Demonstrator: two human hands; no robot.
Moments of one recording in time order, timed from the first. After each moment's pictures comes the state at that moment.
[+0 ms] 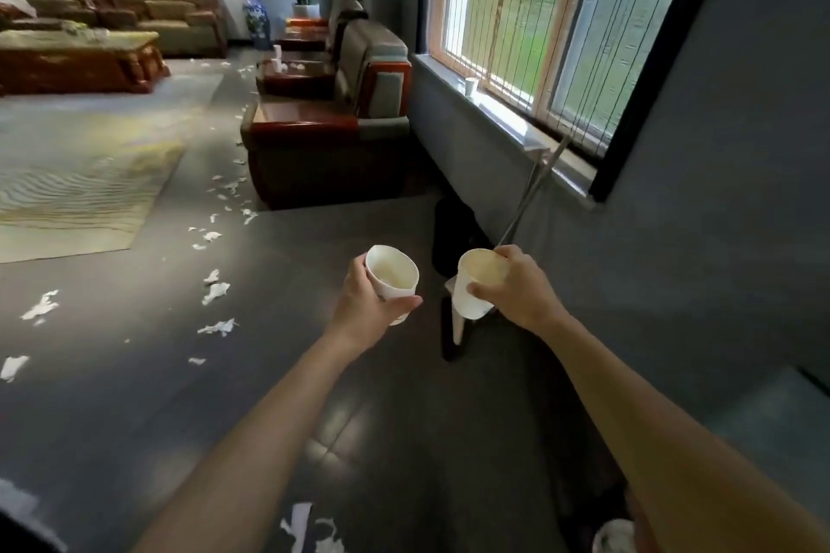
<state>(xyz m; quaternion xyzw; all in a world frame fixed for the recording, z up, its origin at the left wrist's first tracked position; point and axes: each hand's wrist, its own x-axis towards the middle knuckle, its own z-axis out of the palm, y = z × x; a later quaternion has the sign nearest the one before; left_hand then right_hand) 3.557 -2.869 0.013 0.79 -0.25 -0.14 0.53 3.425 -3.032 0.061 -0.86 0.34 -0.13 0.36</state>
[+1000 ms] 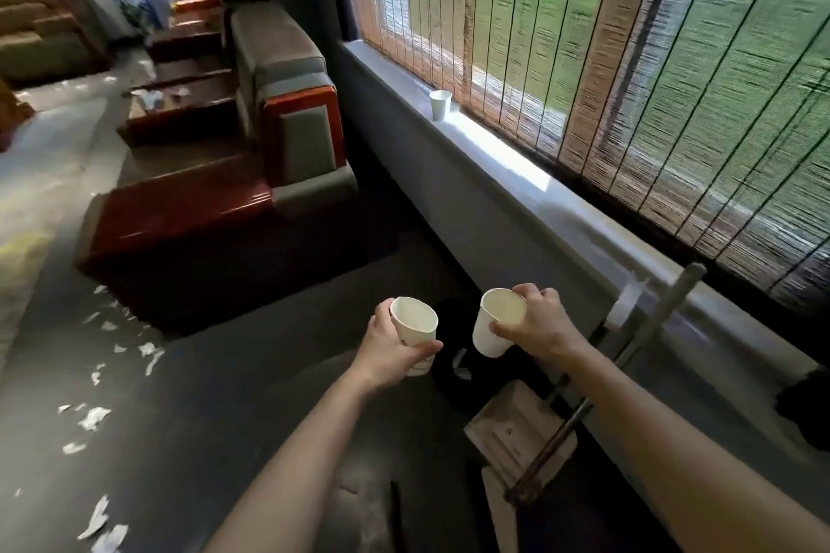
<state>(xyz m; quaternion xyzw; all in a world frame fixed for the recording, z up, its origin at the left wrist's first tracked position) 4.138 -3.477 -0.042 0.81 -0.31 -0.30 0.40 3.978 -3.632 -0.015 -0.79 0.47 -0.03 0.39</state>
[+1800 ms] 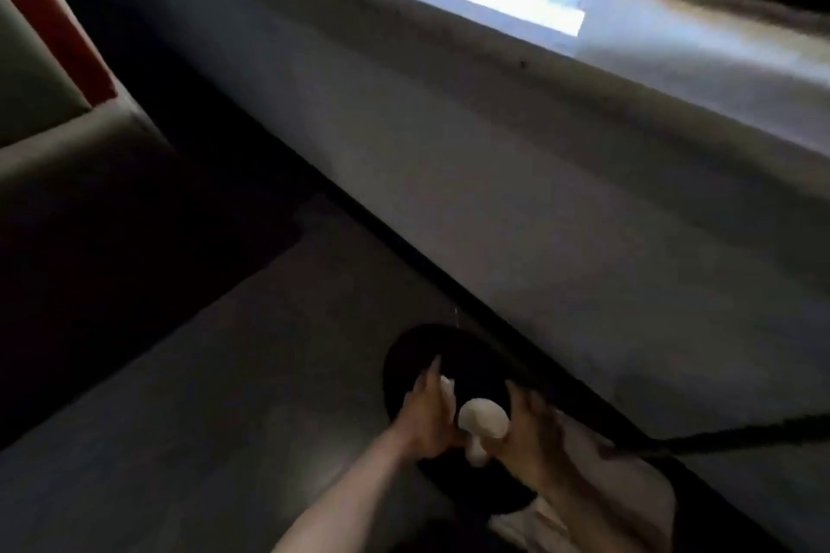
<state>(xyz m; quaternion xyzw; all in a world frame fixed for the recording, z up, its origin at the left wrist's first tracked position) 4.293 -3.763 -0.483 0.72 -0.50 -0.48 0.06 4.143 -3.786 -0.484 -0.70 0.62 0.09 0.35</state>
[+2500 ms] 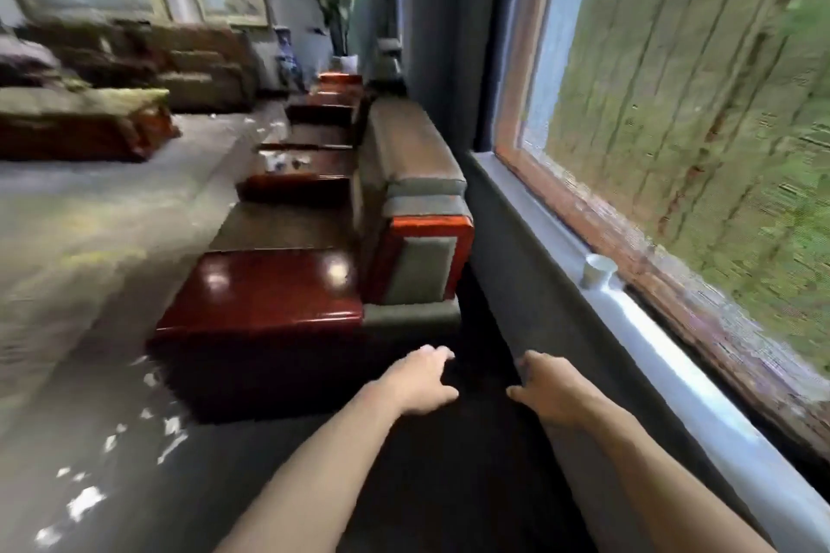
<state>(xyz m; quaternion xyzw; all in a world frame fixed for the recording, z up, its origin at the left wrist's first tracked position) 4.522 -3.615 0.027 0.87 -0.40 -0.26 0.16 4.393 -3.763 0.056 -0.92 0.31 0.12 0.22</state>
